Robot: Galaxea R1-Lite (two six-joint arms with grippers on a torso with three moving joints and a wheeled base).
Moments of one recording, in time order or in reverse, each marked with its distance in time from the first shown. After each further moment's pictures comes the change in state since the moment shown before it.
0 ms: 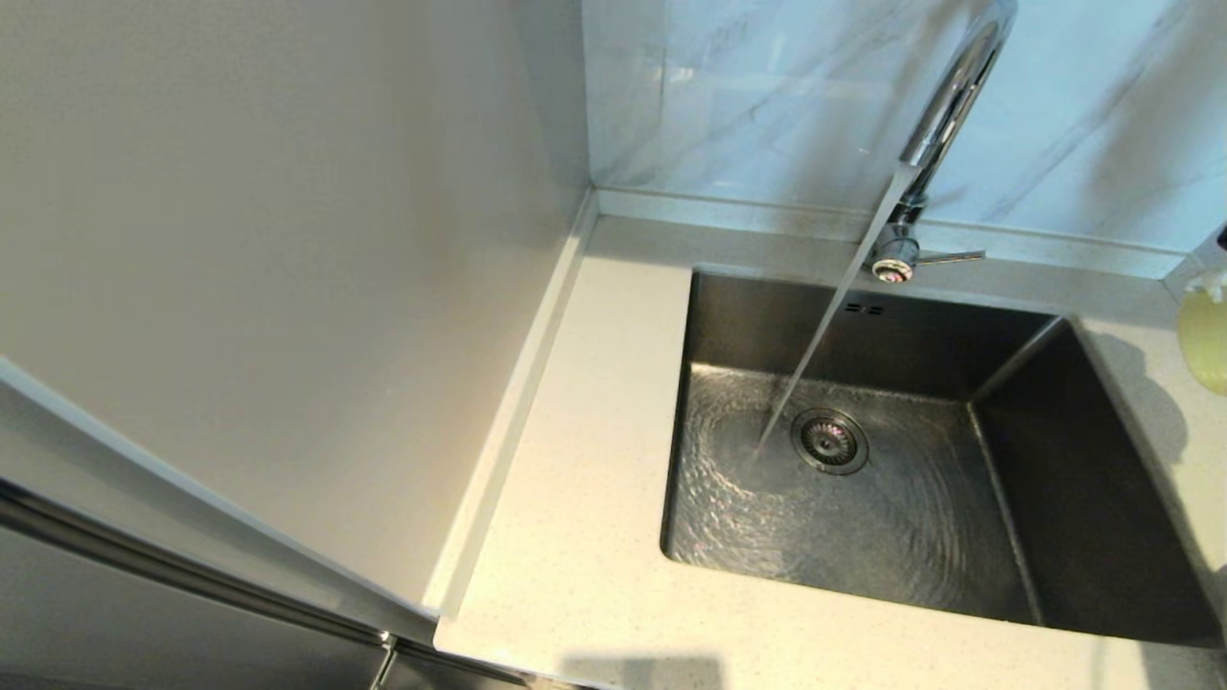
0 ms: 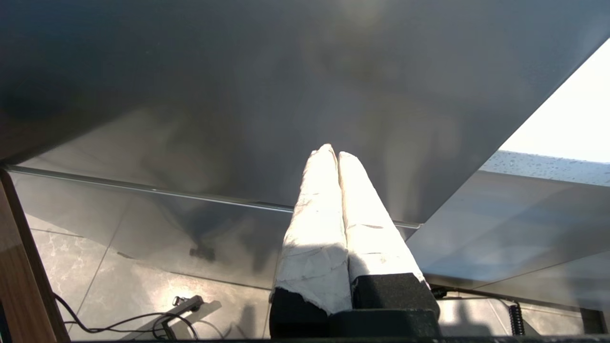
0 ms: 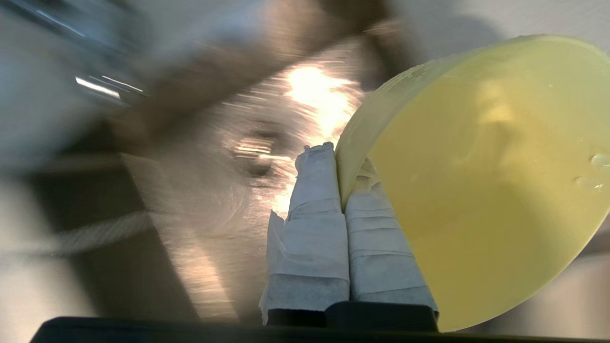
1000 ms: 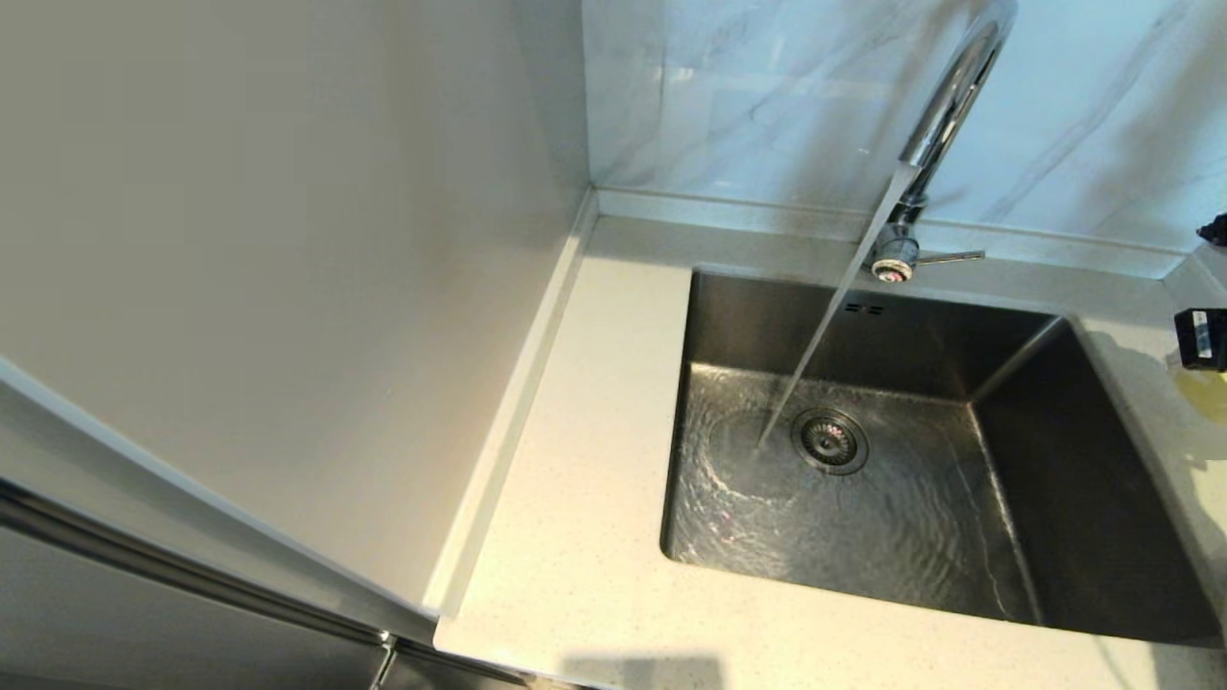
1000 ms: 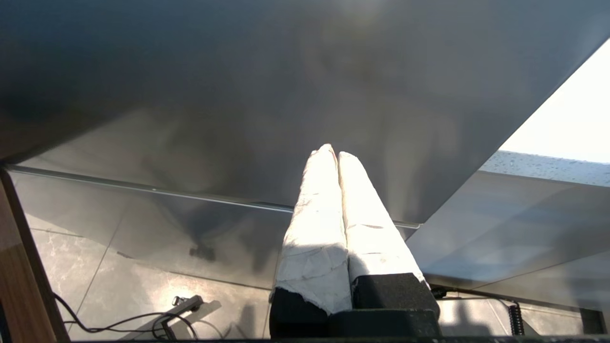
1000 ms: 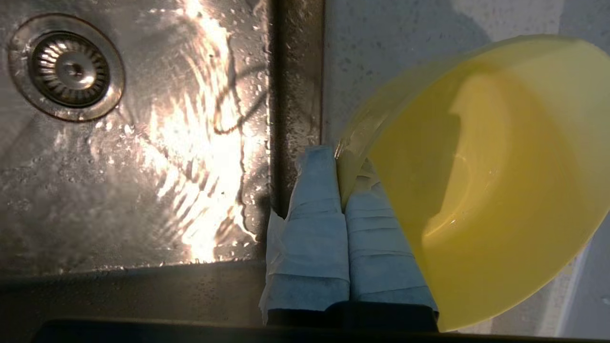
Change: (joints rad) left arm 0.000 0.000 0.000 0.000 0.000 0.000; right arm -0.085 0.180 0.102 -0.139 -0.028 -0.641
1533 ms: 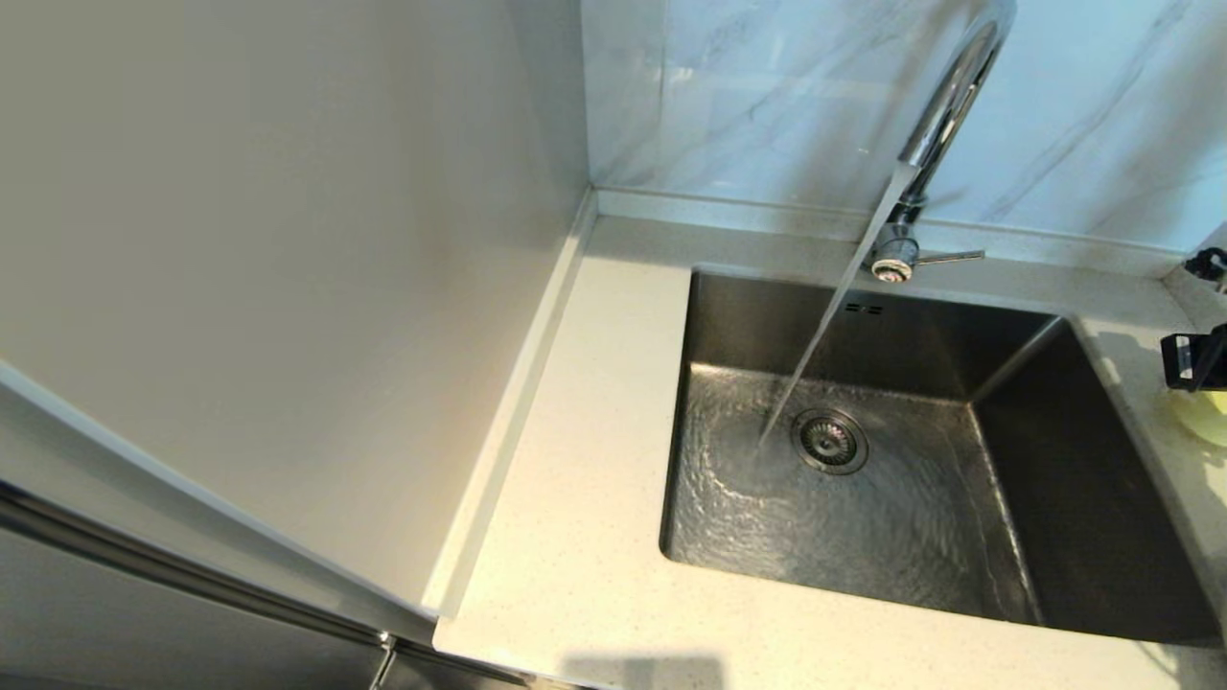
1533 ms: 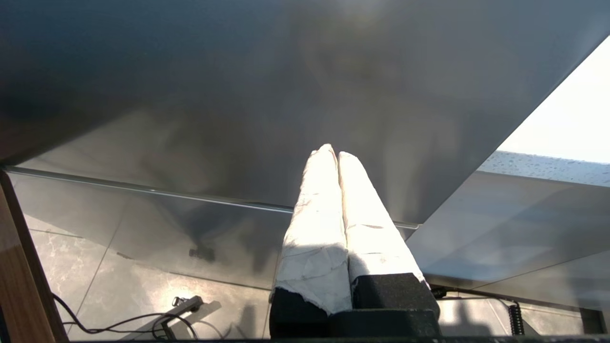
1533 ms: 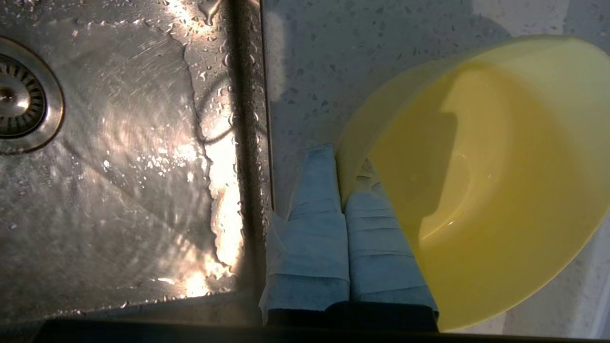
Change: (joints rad) left arm 0.000 0.000 0.000 0.000 0.000 0.000; right arm -0.045 0.126 -0.008 -0.117 -0.007 -0.010
